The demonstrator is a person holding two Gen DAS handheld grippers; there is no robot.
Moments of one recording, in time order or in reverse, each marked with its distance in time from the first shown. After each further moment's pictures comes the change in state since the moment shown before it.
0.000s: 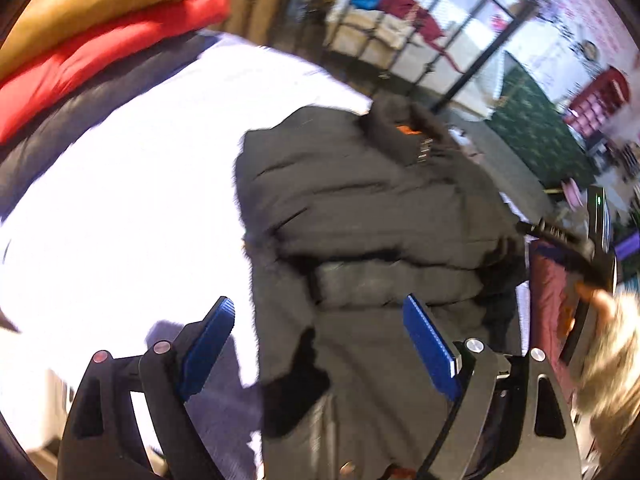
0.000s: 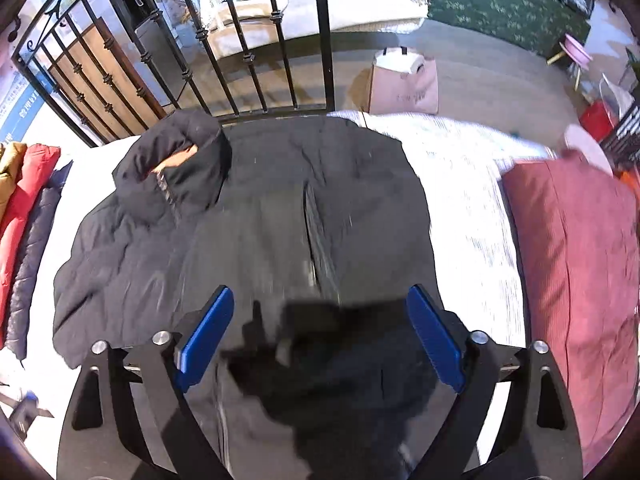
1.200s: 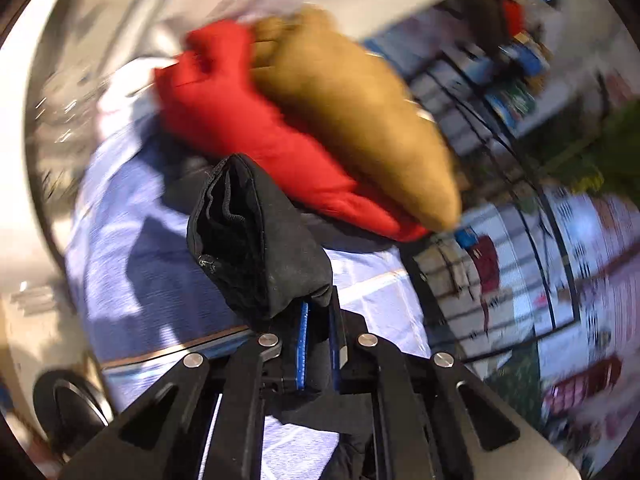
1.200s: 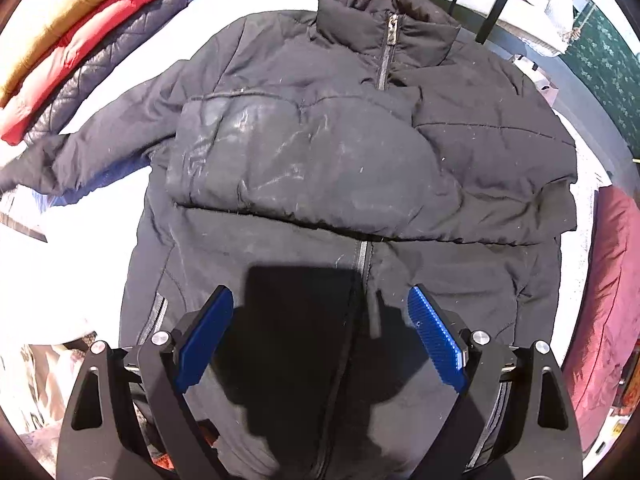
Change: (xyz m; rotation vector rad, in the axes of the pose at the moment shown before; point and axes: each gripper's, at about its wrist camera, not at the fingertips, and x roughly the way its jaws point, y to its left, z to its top) left arm -0.152 0.238 0.013 -0.638 -0.572 -0.059; right arm -0.030 0.130 -0.145 -0.456 0.210 0.113
